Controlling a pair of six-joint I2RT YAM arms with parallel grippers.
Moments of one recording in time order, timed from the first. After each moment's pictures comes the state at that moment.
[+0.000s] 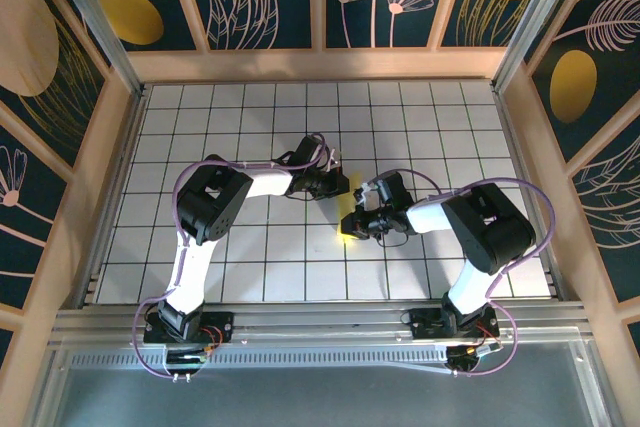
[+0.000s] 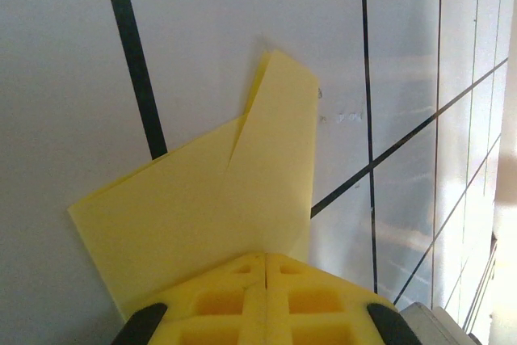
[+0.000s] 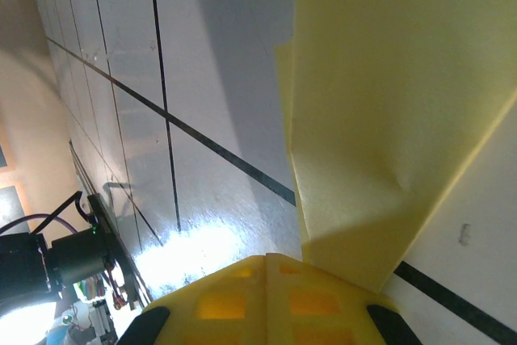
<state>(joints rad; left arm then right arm) -0.64 2.17 1.30 0.02 0.53 -0.79 0.52 1.71 0.58 0.17 -0.77 0.70</state>
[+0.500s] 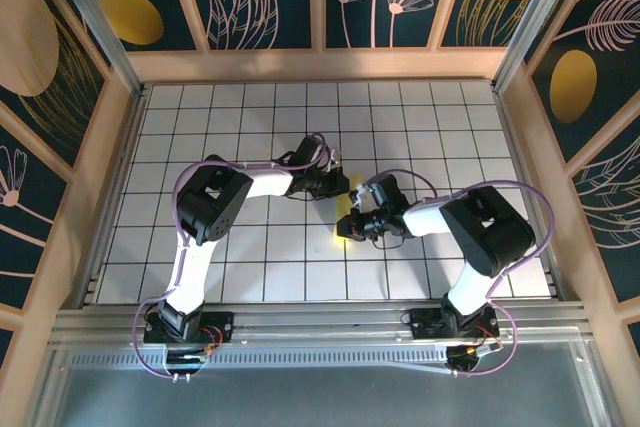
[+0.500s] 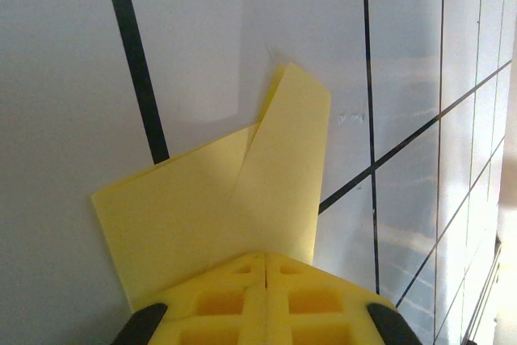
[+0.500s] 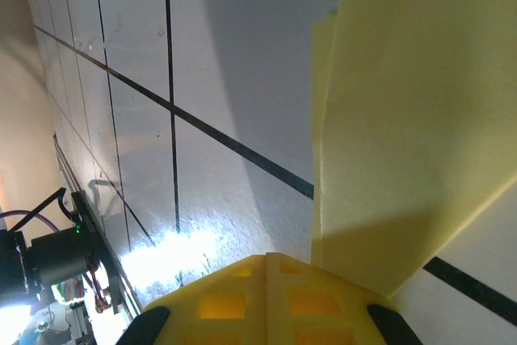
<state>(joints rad) -0.65 2.17 1.30 0.02 0.52 -0.79 0.58 1.70 0.58 0.19 -0.71 0.70</state>
